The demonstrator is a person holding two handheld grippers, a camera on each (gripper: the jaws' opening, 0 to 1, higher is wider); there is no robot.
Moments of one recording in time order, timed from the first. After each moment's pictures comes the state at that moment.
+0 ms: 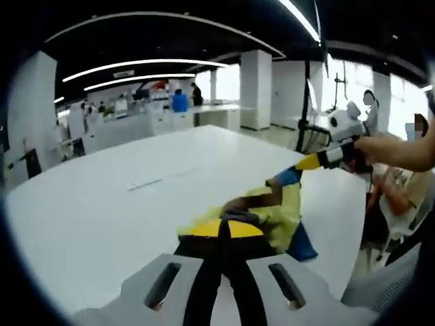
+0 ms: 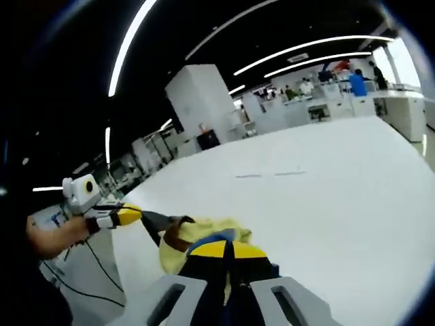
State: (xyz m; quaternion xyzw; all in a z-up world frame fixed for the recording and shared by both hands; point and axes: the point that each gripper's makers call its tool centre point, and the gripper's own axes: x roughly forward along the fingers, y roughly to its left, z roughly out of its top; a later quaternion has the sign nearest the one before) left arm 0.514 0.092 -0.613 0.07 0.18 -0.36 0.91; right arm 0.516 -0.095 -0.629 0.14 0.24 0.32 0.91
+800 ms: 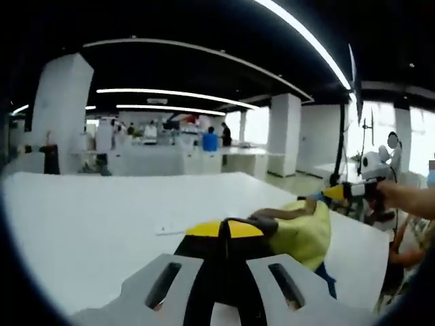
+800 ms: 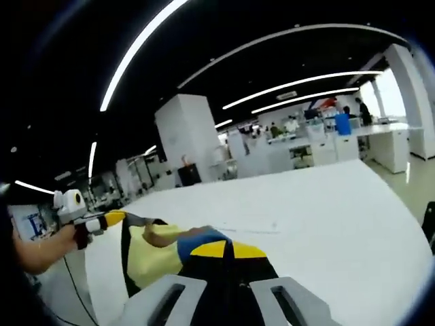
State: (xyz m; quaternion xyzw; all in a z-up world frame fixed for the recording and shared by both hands) left arm 0.620 0.120 -0.548 -0.03 0.07 -0.28 0.96; right arm 0.608 -0.132 -0.569 0.13 0.13 0.23 0.96
